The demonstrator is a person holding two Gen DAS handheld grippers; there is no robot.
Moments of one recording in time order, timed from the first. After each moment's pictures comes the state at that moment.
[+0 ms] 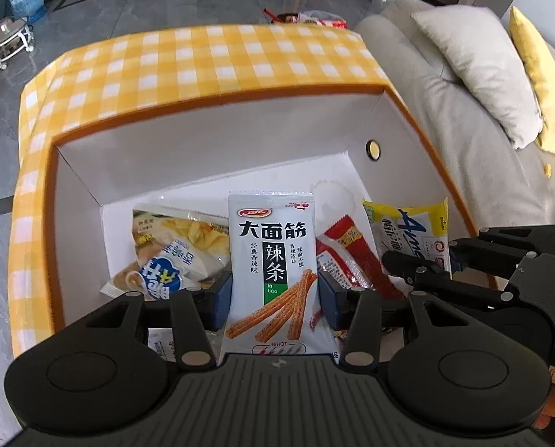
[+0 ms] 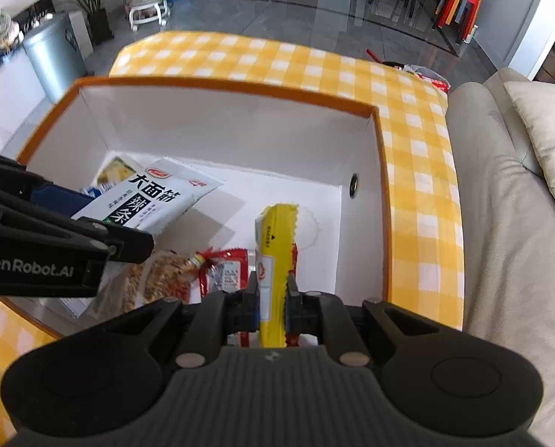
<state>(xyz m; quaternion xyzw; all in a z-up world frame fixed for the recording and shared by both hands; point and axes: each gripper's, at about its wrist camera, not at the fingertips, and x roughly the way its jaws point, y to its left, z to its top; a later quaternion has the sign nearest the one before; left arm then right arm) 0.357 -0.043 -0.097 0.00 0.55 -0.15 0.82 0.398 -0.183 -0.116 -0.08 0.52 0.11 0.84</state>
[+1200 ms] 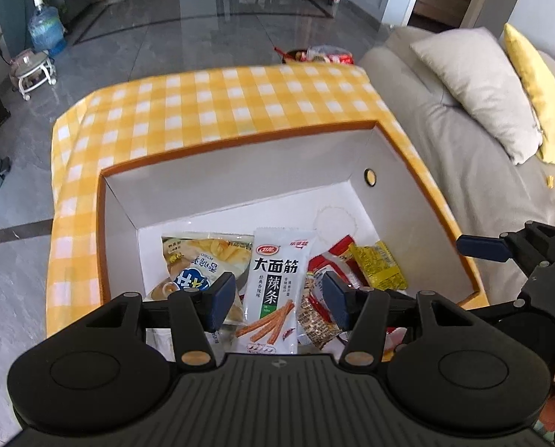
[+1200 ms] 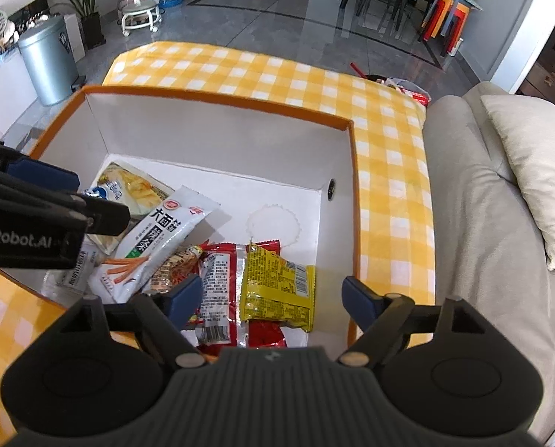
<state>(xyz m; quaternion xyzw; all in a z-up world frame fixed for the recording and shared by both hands) 0.325 -0.041 -0.051 0.02 0.50 -0.12 0.86 0.369 -0.185 -0.085 -0.10 0.50 0.08 0.86</state>
